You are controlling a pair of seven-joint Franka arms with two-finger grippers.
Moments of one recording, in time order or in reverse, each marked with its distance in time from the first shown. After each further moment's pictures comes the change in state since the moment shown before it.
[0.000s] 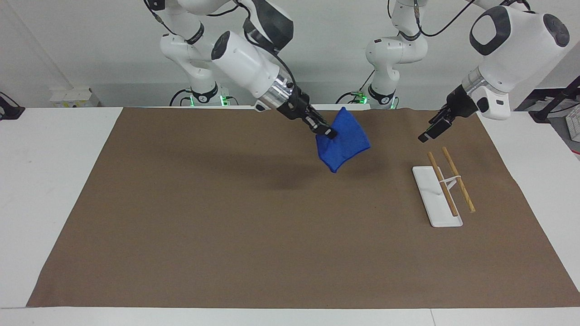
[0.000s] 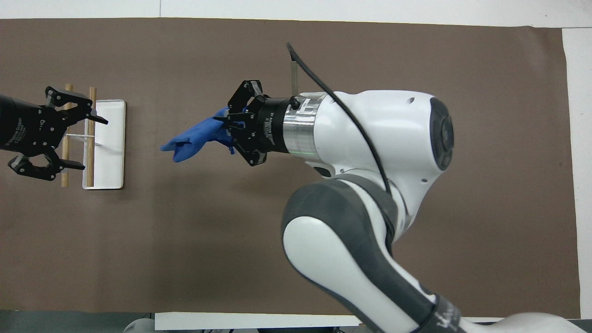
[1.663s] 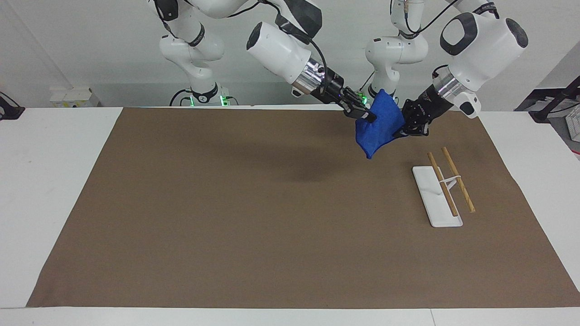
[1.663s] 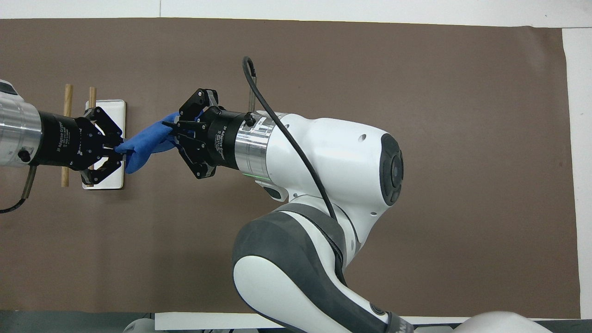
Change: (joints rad) left arm -0.055 -0.068 -0.011 -0.120 -0.118 0.084 -0.379; right arm 0.049 0.059 0.058 0.042 0.000 0.124 0.104
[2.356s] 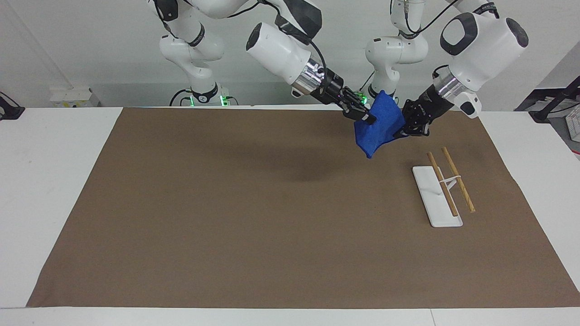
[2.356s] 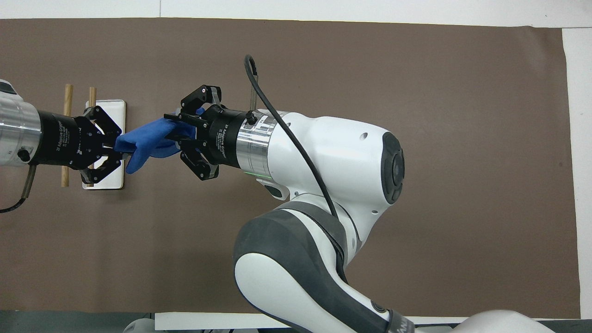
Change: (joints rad) left arm 0.000 0.000 0.000 0.000 0.000 0.008 0.000; right arm -0.001 0.002 -0.004 0.002 0.000 0.000 -0.005
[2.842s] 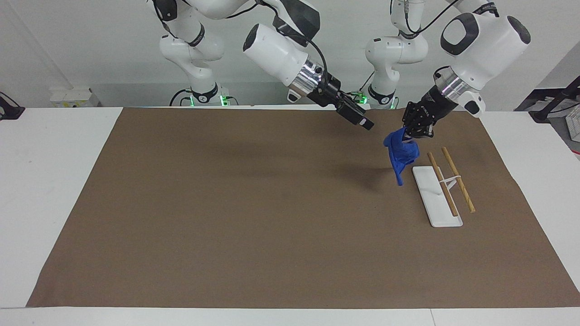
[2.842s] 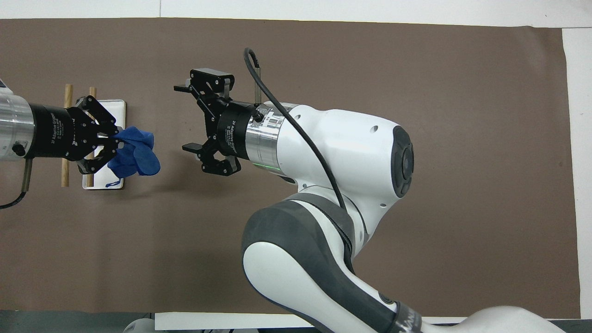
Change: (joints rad) left arm 0.001 0.000 0.004 -0.003 0.000 0.114 0.036; right arm -0.005 -0.009 -0.038 -0.004 -0.007 0.000 -0.303
